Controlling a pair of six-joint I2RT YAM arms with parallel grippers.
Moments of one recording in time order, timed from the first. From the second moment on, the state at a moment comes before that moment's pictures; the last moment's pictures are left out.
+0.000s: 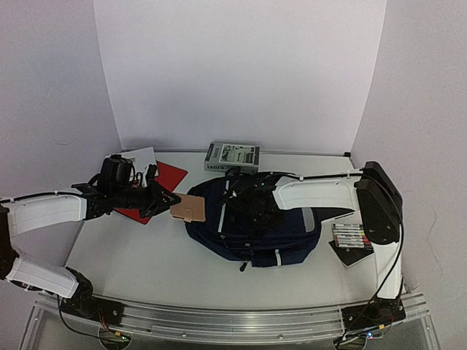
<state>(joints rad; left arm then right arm) -0.51 1.24 0.72 -0.03 0.53 -0.91 0.97 2.10 1.58 -0.90 0.66 0.80</state>
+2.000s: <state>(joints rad) -0.73 1.97 1.18 0.30 0.60 -1.16 0.93 1.81 1.37 -0.71 0.50 0.87</state>
